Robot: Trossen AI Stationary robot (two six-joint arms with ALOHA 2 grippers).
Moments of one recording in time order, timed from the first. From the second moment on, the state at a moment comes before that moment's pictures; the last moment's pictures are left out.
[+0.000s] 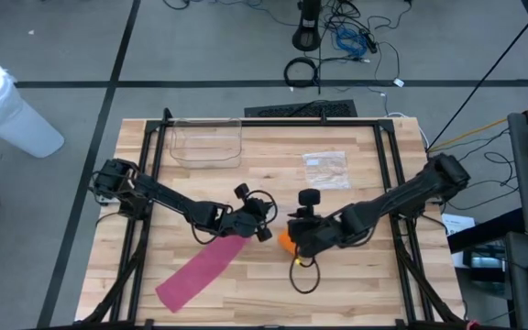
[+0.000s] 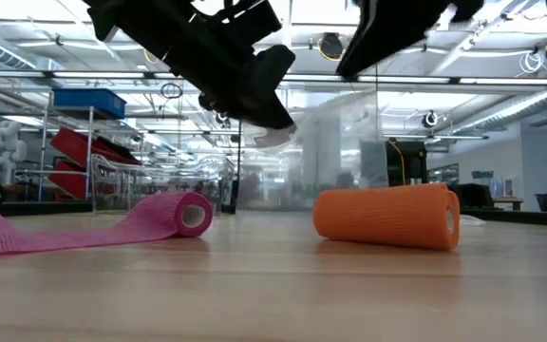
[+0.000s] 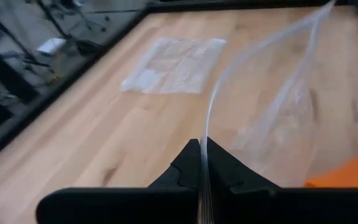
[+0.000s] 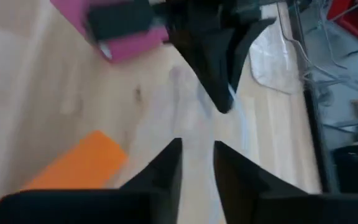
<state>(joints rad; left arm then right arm) -0.26 1.77 0.98 0.19 -0.73 -0.20 0.43 1.61 1.24 -0.62 0.63 0.11</state>
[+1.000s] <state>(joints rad) -0.33 1.89 0.99 0.27 -0.97 -0.18 0.55 1.64 0.88 -0.19 0.44 0.77</state>
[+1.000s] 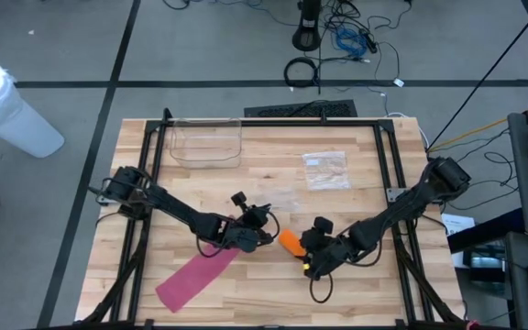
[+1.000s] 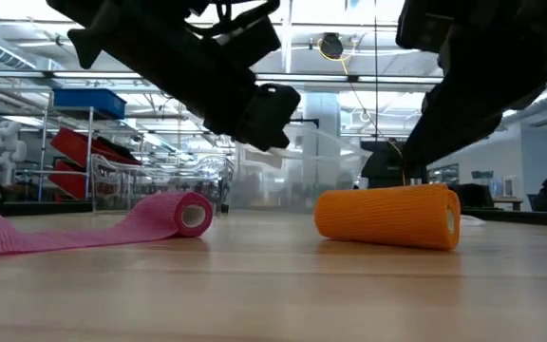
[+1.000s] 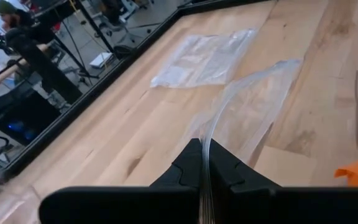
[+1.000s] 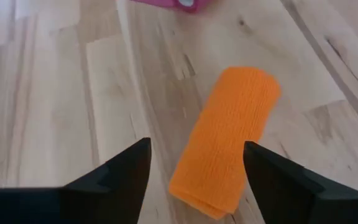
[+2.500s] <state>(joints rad) -0.29 1.94 0.99 0.29 -0.80 -0.31 0.46 1.62 0.92 -0.33 0.62 0.90</state>
